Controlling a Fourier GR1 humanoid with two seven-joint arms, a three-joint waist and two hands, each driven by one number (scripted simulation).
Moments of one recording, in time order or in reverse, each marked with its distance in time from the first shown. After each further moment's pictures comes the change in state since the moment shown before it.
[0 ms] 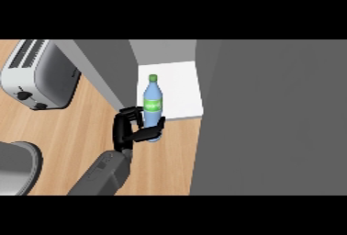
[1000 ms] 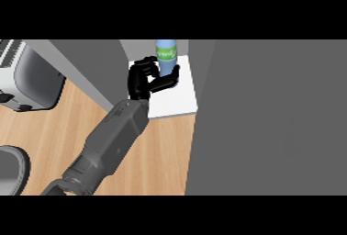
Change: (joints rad) left arm -0.501 -0.073 0.194 0.374 0.102 -0.122 0.009; right arm -0.020 -0.058 -0.101 0.078 -0.113 0.061 -0.012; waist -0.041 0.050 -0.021
